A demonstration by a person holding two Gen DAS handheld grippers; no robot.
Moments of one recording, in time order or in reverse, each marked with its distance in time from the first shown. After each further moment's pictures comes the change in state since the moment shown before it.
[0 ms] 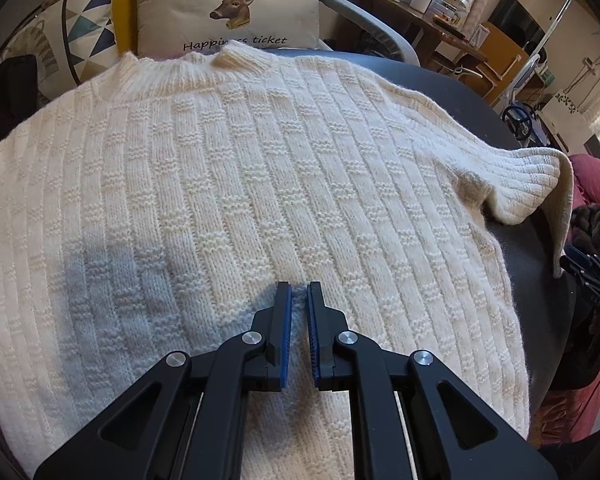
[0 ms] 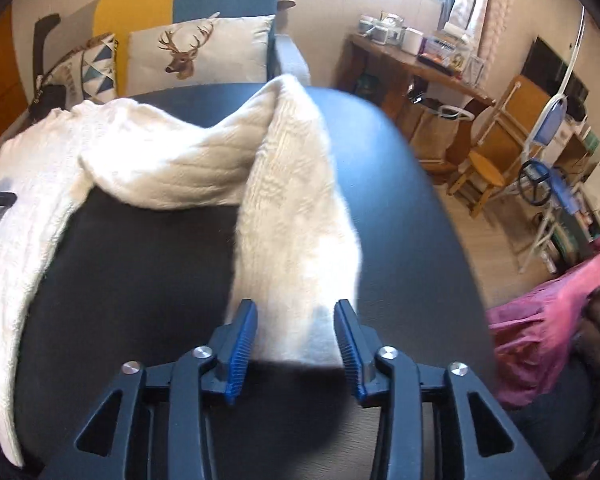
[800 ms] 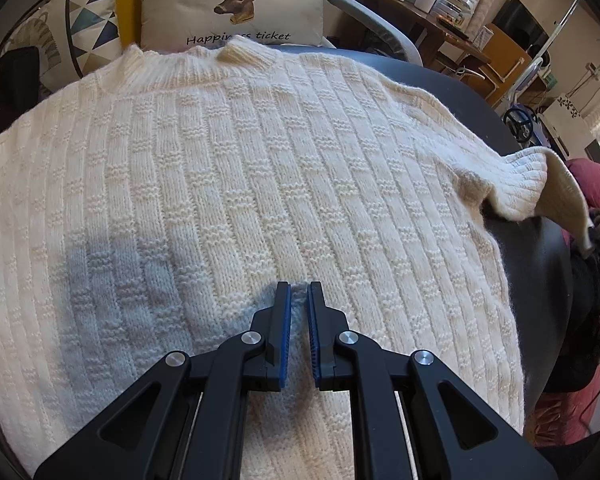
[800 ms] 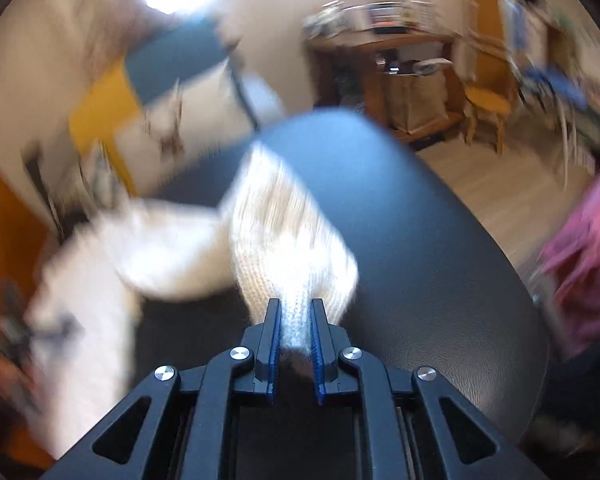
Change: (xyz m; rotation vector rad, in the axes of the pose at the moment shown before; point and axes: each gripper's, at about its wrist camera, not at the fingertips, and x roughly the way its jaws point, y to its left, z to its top) left arm -0.003 0.003 -0.003 -0.021 0.013 -0.013; right arm -0.031 -0.082 0.020 0.505 -0.106 0.307
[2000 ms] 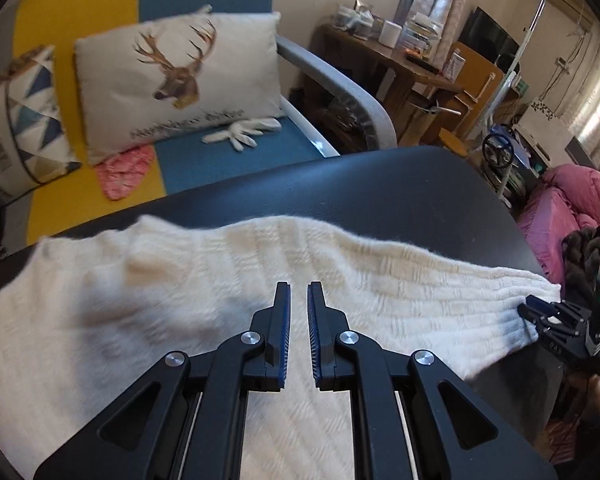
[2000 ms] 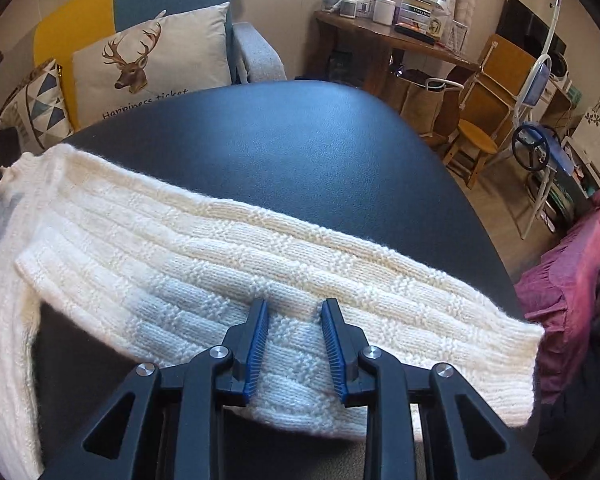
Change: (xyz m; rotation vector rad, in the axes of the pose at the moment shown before) left arm 0.032 -0.041 0.155 0.114 -0.142 -0.064; right arm 0.130 0.062 0.005 -0.353 0.134 -0.373
